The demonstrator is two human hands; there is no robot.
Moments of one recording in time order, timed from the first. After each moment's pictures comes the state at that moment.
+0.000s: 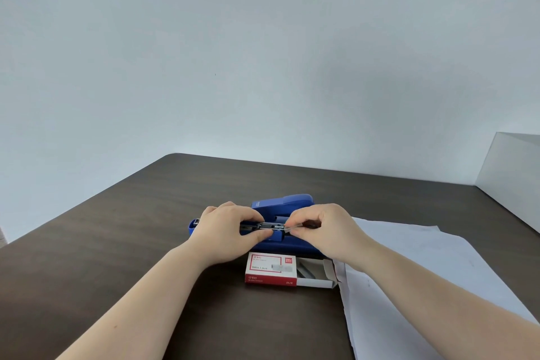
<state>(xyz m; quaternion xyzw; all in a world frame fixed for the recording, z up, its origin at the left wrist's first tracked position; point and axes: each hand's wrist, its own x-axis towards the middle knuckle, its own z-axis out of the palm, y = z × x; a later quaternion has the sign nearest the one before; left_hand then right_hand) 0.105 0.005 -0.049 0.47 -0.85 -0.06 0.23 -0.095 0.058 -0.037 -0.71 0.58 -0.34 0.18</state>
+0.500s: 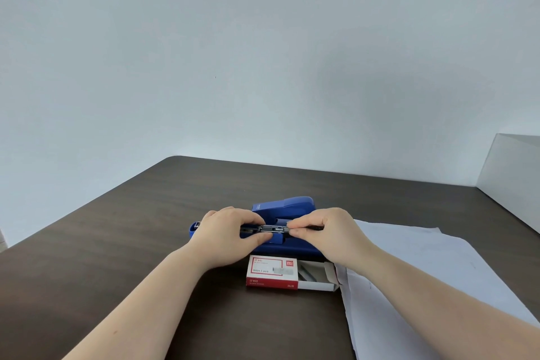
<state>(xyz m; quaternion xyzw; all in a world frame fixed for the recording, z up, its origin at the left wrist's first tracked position) 0.105 0.005 -0.046 0.46 -0.85 -0.09 0.22 -0.097 0.060 -0.040 -0.69 0.60 -0.36 0.18</state>
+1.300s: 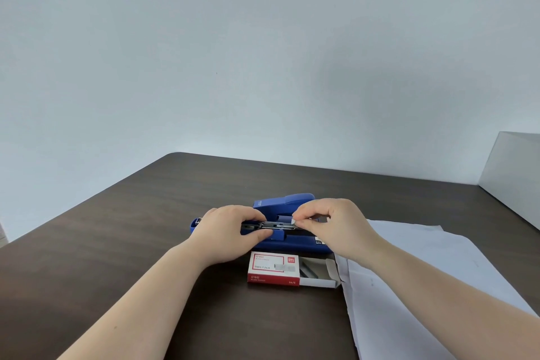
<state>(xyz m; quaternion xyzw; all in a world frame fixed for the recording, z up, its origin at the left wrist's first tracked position) 0.108 0.007 -0.045 0.47 -0.85 -0.11 0.20 -0.098 0.062 -0.030 -0.71 0.59 -0.36 0.15</state>
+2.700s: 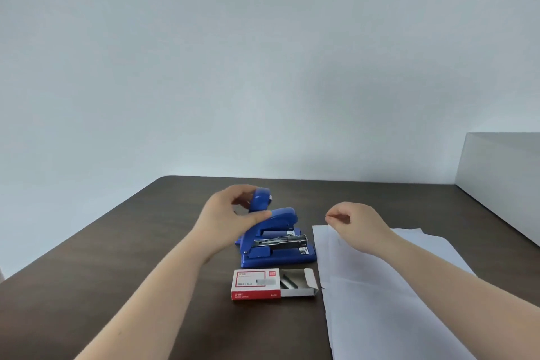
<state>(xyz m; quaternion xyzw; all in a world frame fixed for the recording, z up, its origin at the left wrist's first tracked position) 0.078 0.032 0.008 0.44 -0.77 -0.26 0.39 -0.178 0.055 -0.034 -0.64 0.70 -0.30 0.08</state>
